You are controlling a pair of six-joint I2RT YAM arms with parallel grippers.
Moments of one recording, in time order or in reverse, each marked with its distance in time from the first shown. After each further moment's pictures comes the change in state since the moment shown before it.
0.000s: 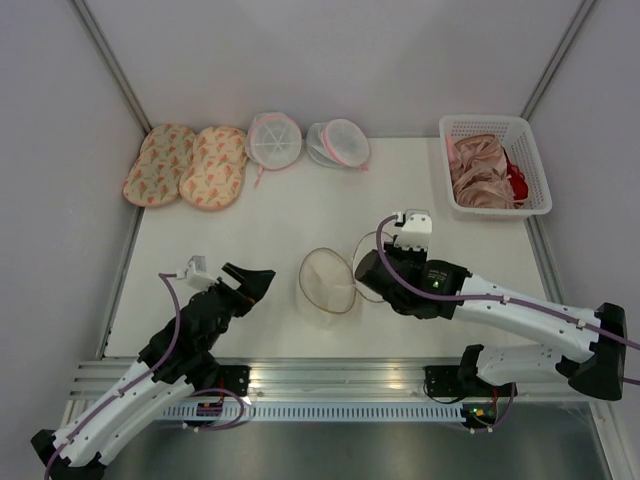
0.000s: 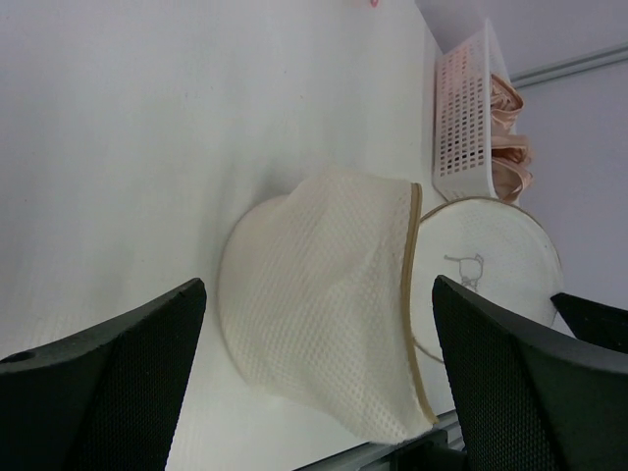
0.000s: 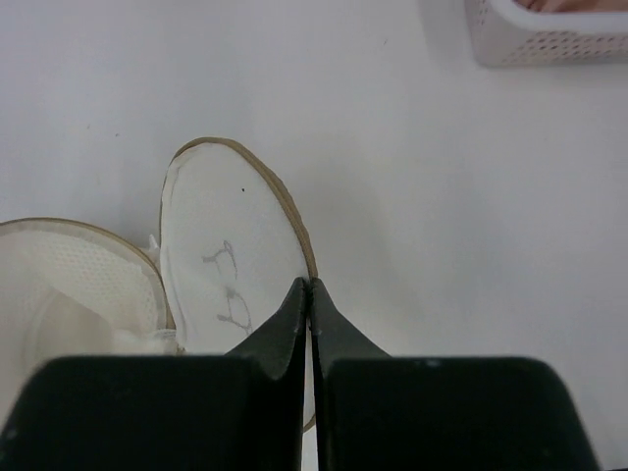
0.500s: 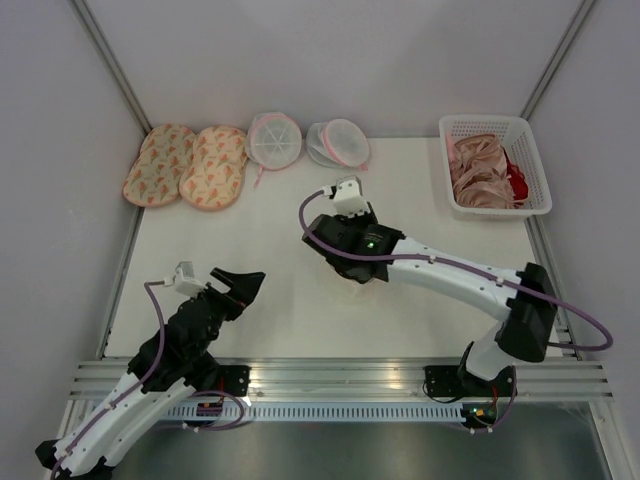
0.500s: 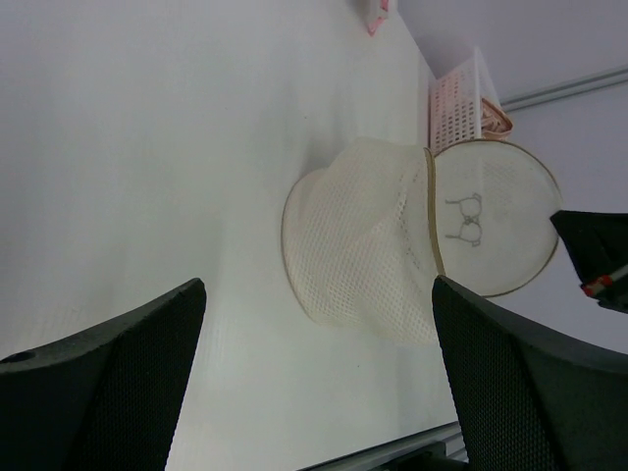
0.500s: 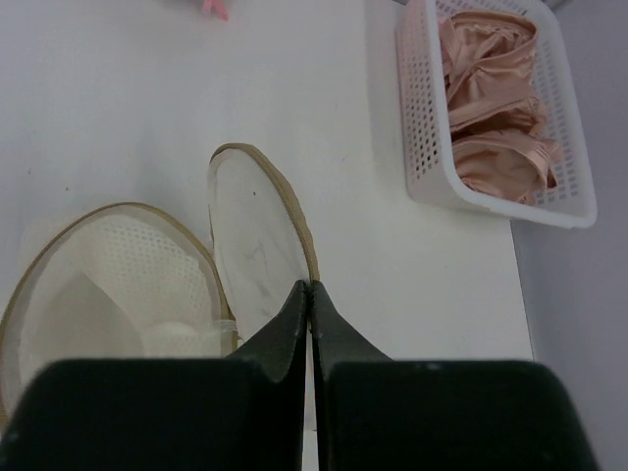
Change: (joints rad) left arm 0.000 -0.143 0.024 -0.135 -0.043 0.001; right arm -0.069 0.390 0.364 0.072 0.140 -0.478
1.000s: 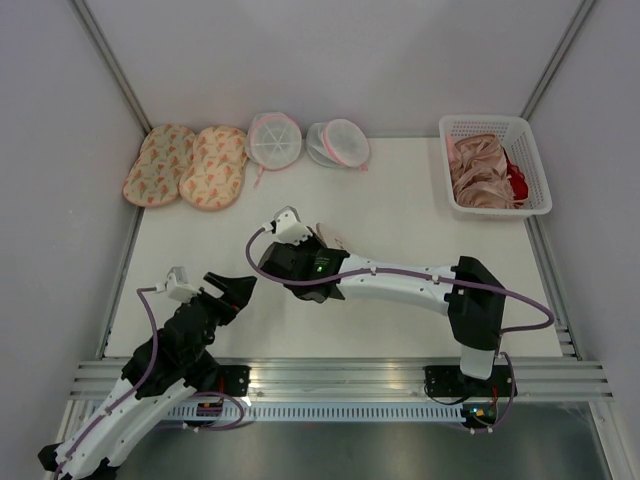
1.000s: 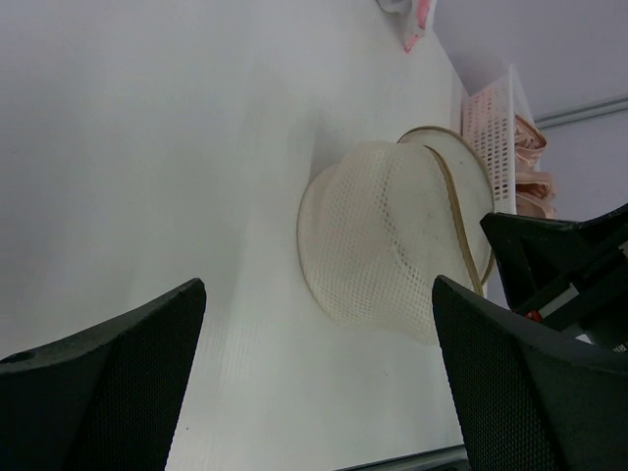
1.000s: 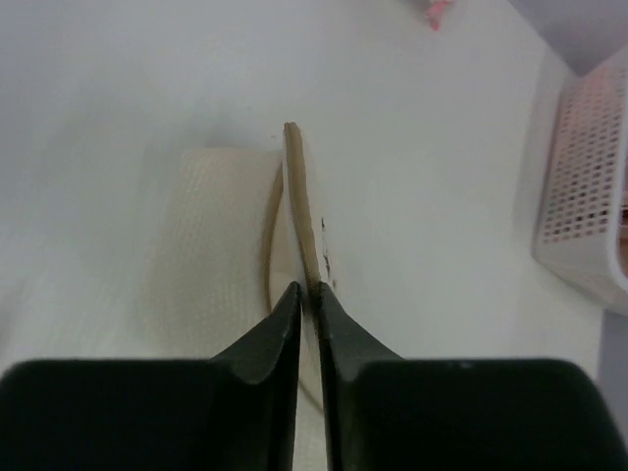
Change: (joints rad) left arm 0.000 -0.074 0.028 -0.155 -0.062 -0.002; right arm 0.142 0.284 0.098 0.193 -0.105 -0.192
